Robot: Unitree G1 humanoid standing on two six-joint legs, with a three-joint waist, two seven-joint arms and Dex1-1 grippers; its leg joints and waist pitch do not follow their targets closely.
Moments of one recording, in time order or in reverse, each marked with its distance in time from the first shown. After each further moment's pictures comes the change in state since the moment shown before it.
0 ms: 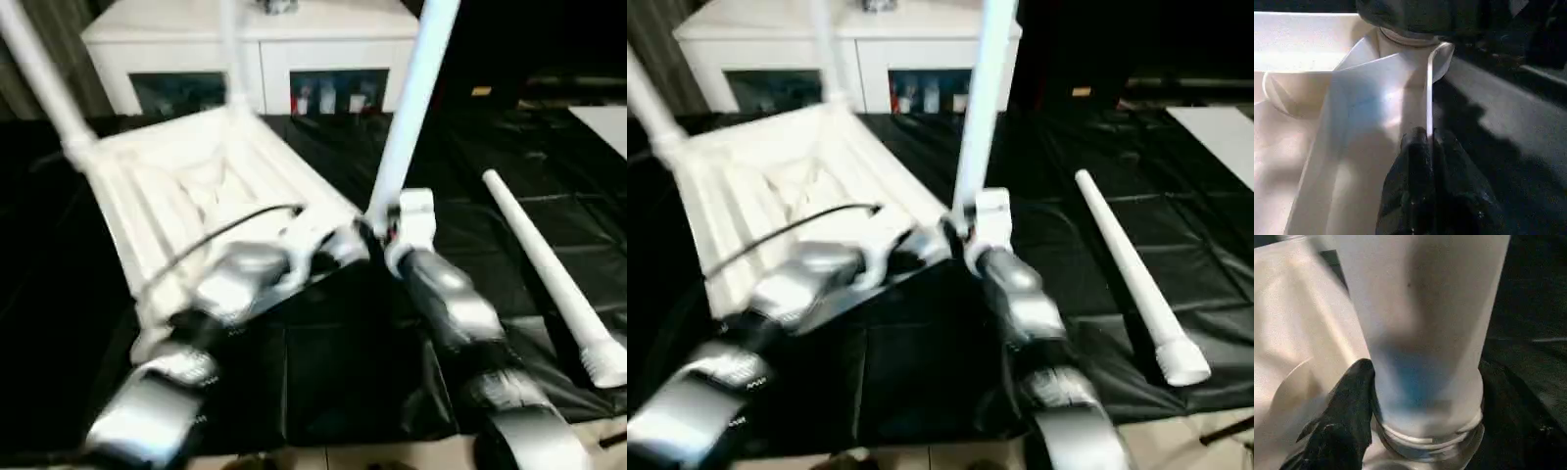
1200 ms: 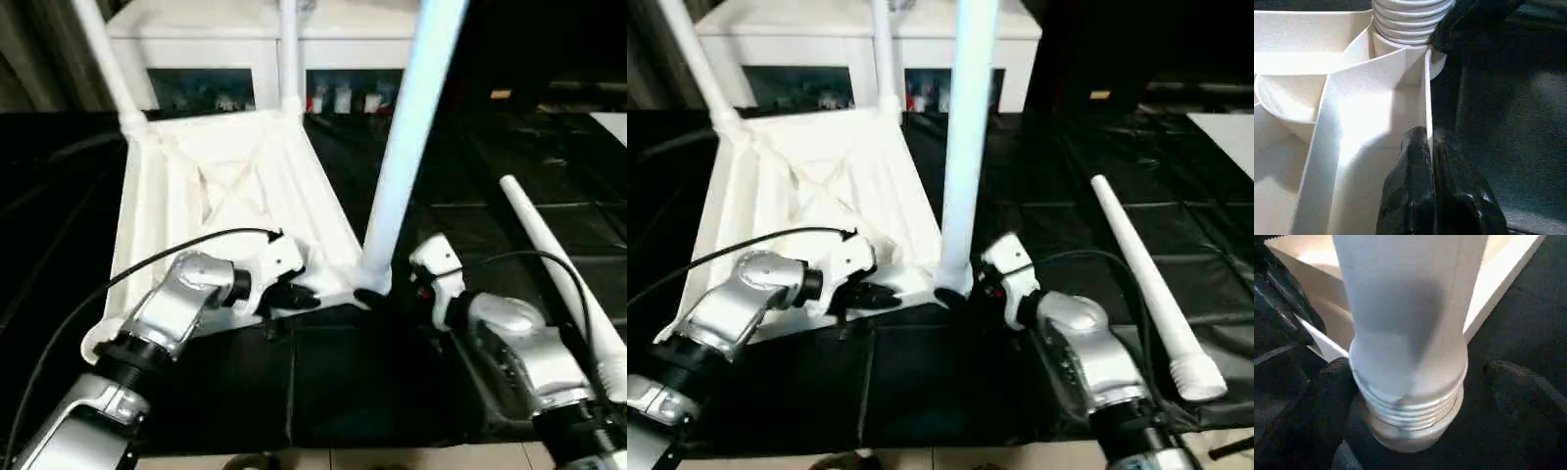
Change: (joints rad) left arm 0.231 0.351 -0.109 -0.343 -0.054 -0.136 -0.558; right arm 0.428 -0.431 0.250 -0.593 0.047 0.123 0.830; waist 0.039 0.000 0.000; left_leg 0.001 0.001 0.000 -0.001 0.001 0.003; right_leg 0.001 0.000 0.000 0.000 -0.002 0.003
